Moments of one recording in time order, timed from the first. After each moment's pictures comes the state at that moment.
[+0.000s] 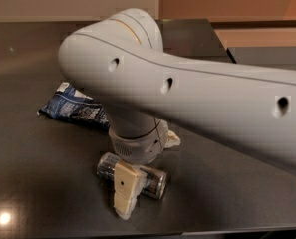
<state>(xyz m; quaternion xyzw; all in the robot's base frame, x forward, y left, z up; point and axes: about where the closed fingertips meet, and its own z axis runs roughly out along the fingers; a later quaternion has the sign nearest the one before) 0.347 -0.012 0.831 0.88 0.45 -0.09 0.06</state>
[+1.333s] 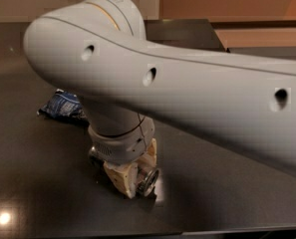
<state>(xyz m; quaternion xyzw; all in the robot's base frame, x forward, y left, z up) 0.338 0.013 0.851 0.89 0.46 -0.07 0.06</state>
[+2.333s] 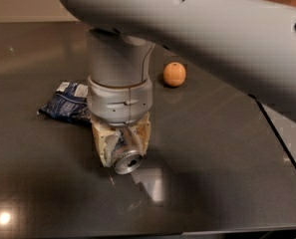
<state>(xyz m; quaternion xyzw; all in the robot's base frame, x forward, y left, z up) 0.358 0.044 0.894 0.97 0.22 -0.08 -0.04</state>
